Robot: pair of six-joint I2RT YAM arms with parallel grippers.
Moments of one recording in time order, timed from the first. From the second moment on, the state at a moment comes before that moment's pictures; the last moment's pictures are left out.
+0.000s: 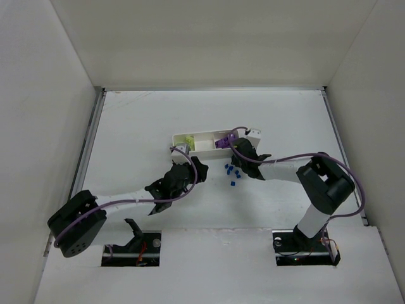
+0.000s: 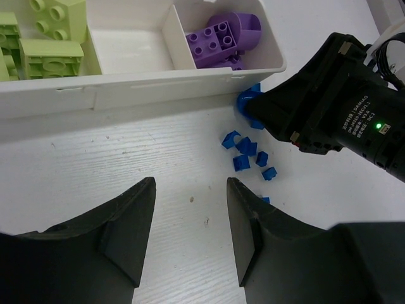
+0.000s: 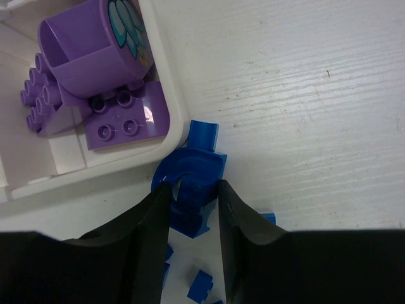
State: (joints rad) left arm -0.90 1.22 0.39 0.47 -0.40 -0.67; right arm 0.68 1.70 0.82 0.07 0.52 0.72
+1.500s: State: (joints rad) left arm -0.89 1.12 0.34 0.49 -0.50 -0.67; right arm 0.80 1.82 1.18 0.08 0.42 0.64
